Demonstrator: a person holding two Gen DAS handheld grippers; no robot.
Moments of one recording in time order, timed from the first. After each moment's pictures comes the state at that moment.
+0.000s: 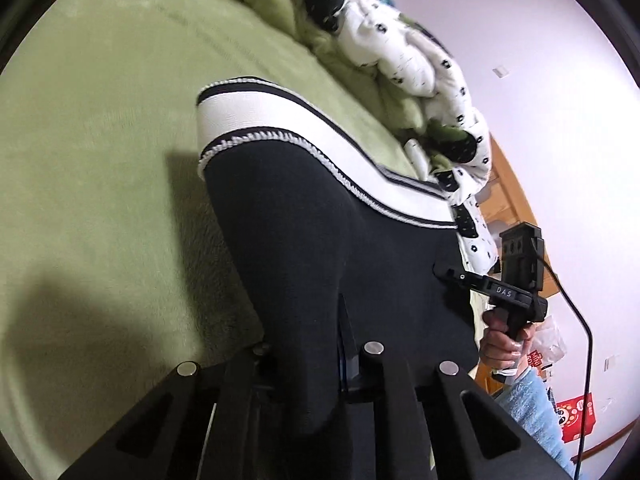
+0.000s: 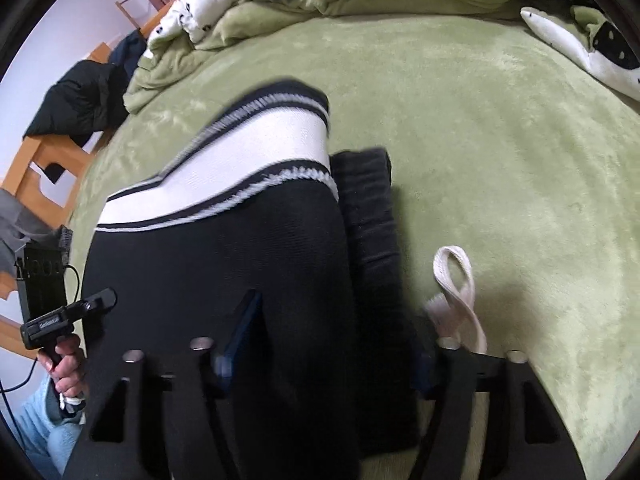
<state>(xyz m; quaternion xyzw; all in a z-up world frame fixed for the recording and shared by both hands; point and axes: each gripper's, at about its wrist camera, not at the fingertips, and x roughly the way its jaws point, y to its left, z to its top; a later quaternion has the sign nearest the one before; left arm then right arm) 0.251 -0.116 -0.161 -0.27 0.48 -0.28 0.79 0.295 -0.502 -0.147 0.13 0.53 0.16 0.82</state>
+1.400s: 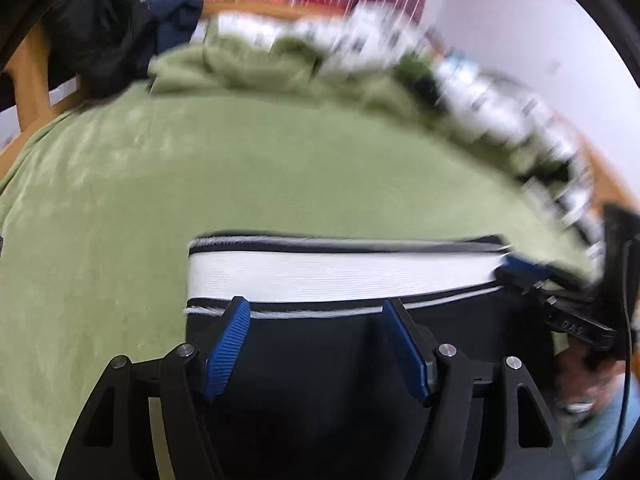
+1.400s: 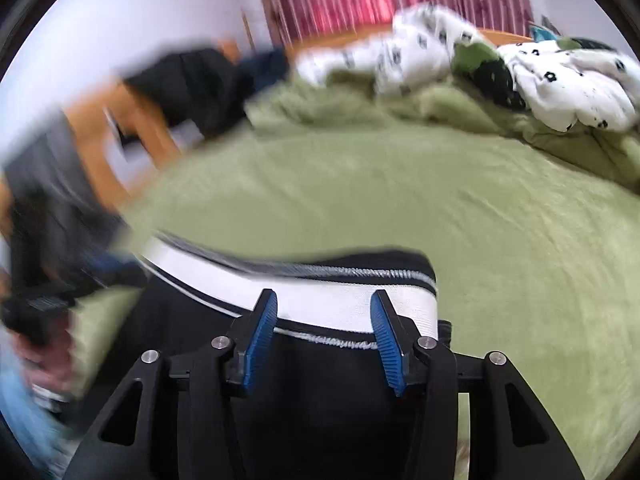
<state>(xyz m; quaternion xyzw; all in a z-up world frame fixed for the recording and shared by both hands) 0.267 0.071 -0.139 -0.09 0.43 -0.06 0.90 0.313 -0.164 -0.140 -0.04 0.40 0.18 0.90</state>
